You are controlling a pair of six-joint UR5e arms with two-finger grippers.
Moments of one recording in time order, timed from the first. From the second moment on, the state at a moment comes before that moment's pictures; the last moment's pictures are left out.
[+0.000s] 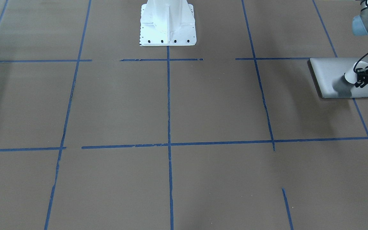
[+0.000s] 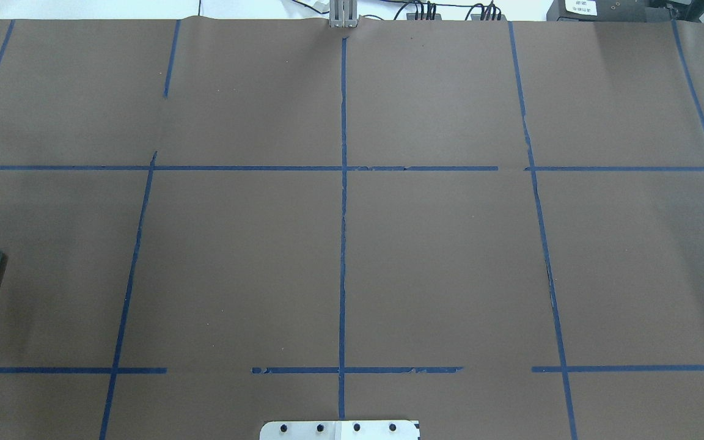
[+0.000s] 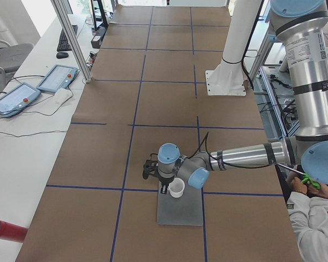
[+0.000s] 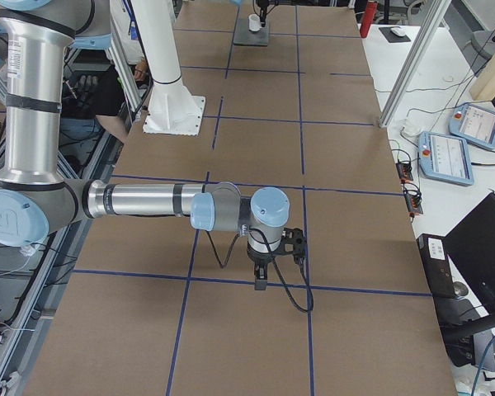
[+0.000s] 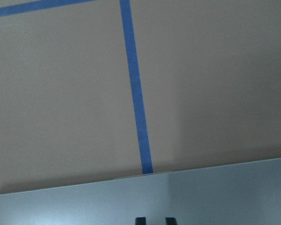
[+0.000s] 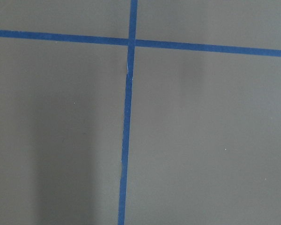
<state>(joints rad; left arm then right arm) -1.17 -1.31 -1.54 -2.27 -2.22 -0.42 1.54 -1.71 1.75 -1.64 2.28 -0.05</state>
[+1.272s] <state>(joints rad) -1.15 -1.30 -1.57 -2.27 -2.27 -0.40 1.54 -1.71 1.75 -1.64 2.28 -0.05</state>
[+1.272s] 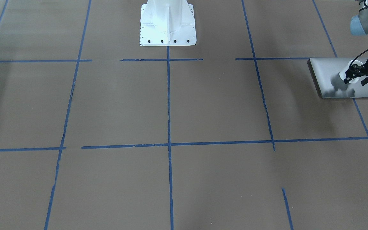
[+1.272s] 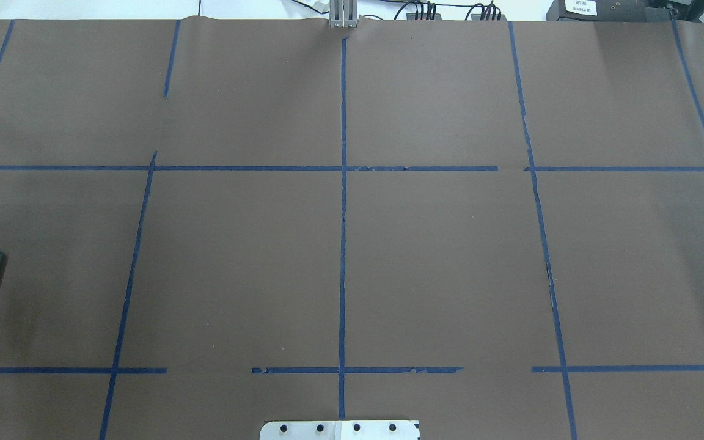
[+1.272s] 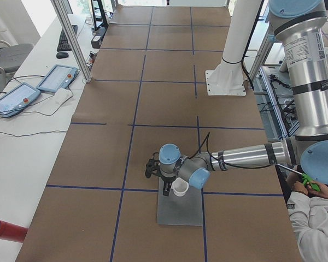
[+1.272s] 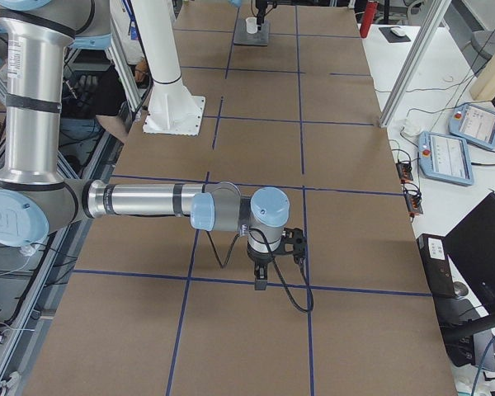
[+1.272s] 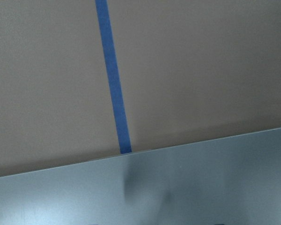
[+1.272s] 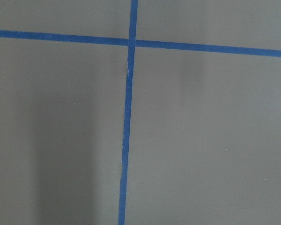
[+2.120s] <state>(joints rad) -1.51 -1.26 -1.86 -1.79 -2.38 0.08 1.54 -1.71 1.75 -1.64 2.28 -0.05</state>
